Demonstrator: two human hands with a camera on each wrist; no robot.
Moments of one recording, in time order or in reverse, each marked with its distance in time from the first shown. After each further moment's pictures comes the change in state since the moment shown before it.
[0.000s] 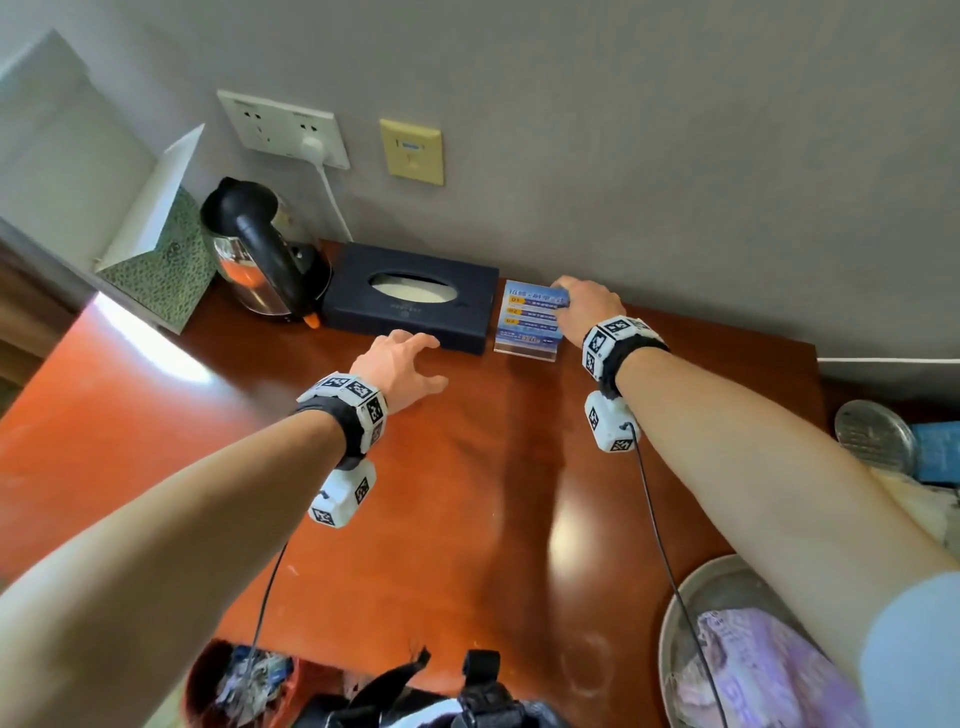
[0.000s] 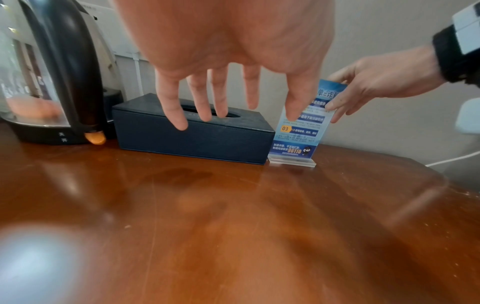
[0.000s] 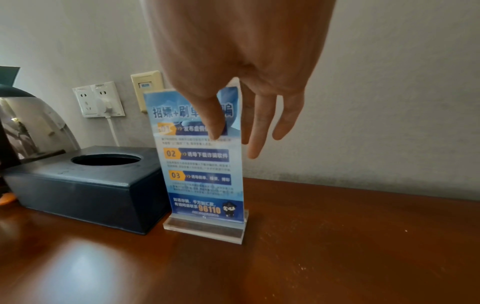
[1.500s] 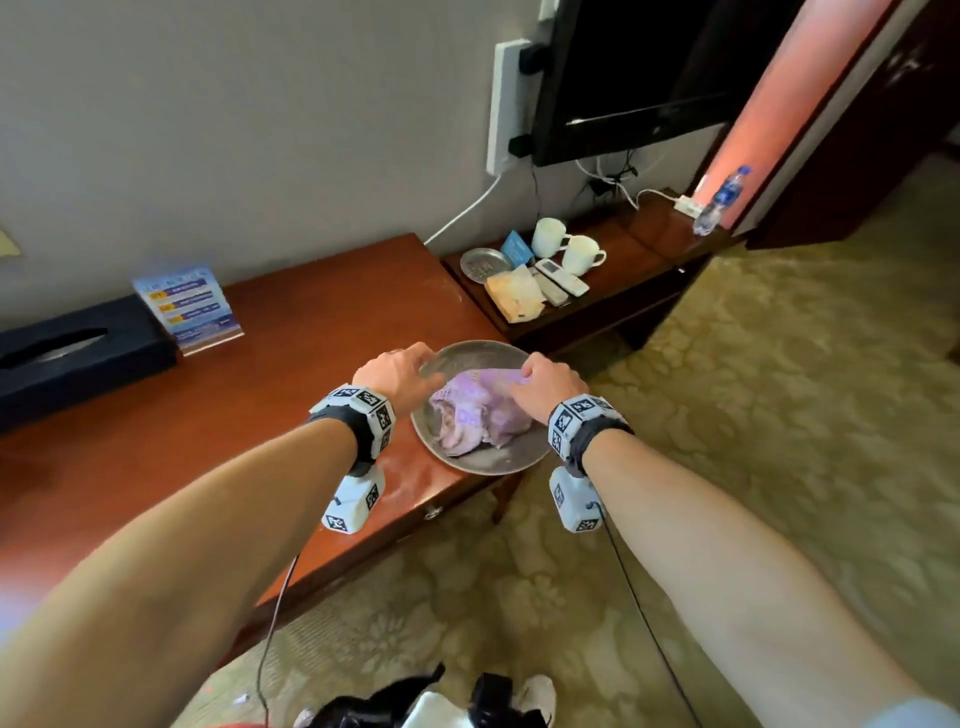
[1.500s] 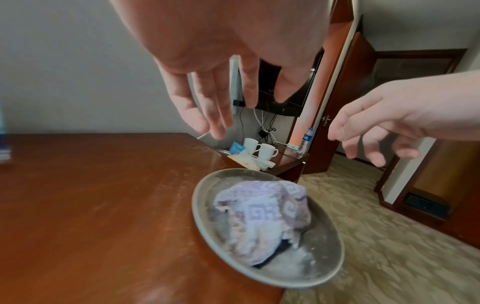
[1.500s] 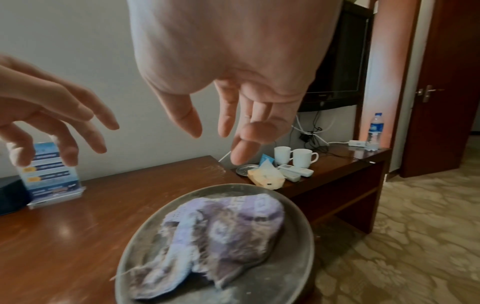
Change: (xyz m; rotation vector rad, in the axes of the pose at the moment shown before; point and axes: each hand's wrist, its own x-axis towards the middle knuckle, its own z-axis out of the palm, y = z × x) left_hand -0.243 0.249 0.141 0.169 -0.148 0.787; right_hand -0.506 0.153 0.013 0.310 0.152 0.863
